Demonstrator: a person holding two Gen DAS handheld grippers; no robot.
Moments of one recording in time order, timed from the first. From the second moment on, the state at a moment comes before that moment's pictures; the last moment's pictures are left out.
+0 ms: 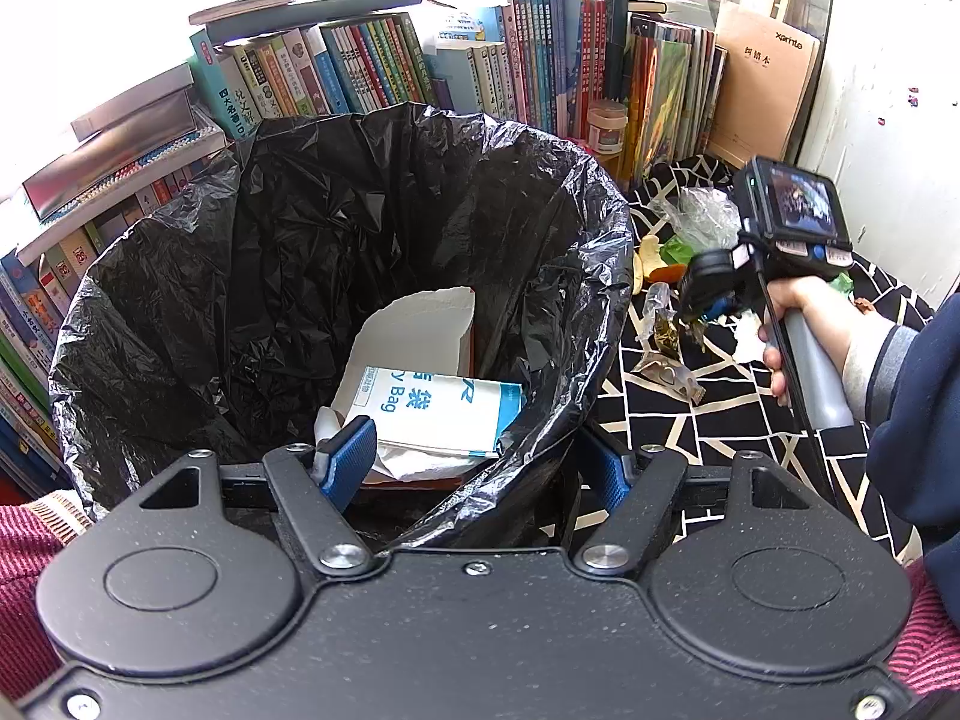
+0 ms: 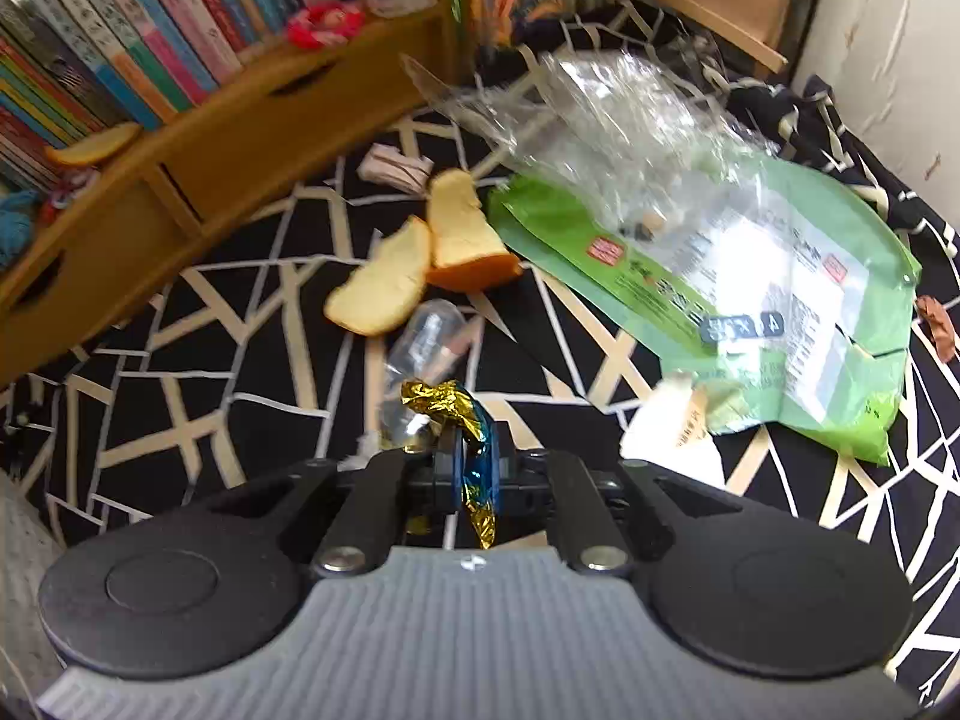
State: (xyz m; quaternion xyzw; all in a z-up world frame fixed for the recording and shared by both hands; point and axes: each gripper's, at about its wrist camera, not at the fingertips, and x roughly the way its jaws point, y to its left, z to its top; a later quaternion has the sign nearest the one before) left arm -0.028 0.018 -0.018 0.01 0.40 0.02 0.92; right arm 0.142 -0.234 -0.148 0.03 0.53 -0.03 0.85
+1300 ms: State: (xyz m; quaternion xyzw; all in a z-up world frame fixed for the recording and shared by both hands) left arm -0.028 0.017 -0.019 0.01 0.40 0.02 0.92; right arm 0.037 -0.126 0.047 0.10 0.31 0.40 0.86
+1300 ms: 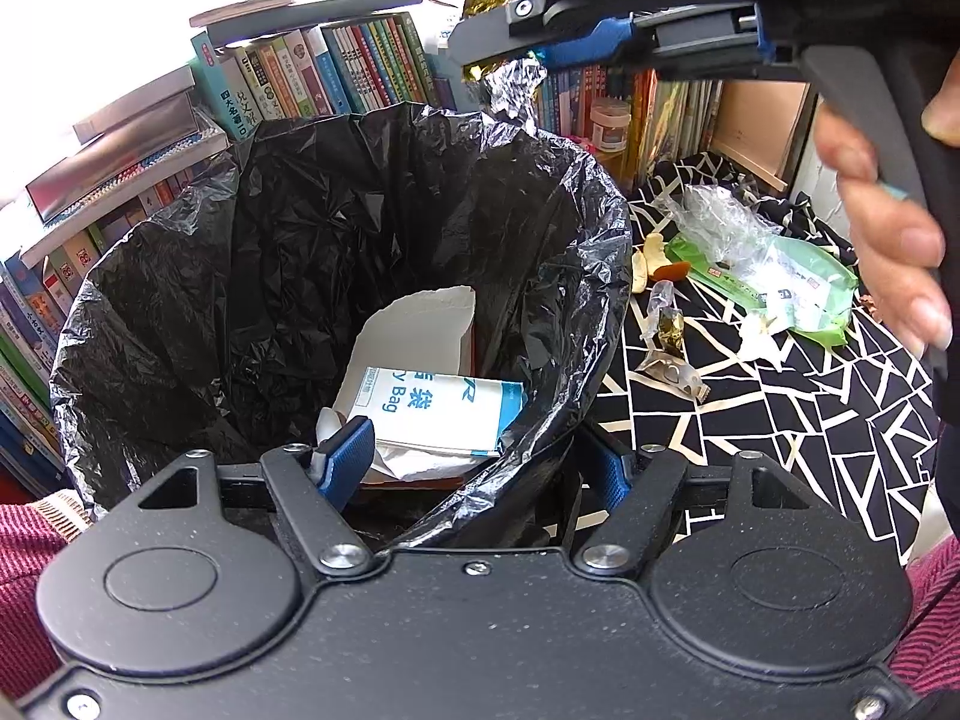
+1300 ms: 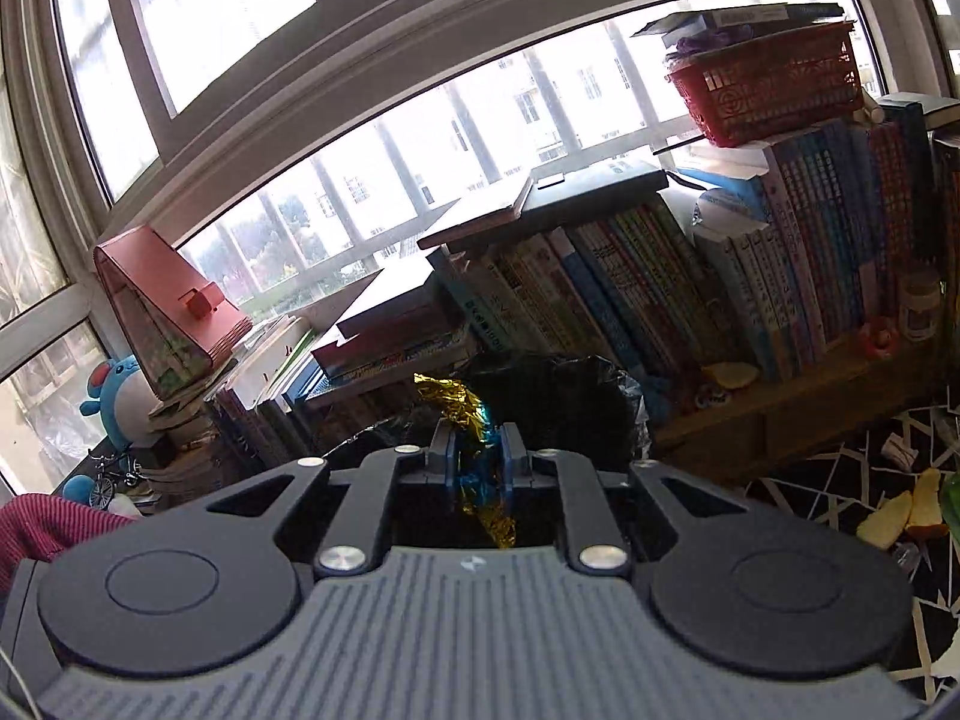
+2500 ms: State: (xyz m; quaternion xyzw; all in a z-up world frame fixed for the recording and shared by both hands) left arm -0.029 0.017 -0.019 0.01 0.40 0.02 0.92; right arm 0.126 -0.187 -0.076 0.00 0.52 0.05 0.85
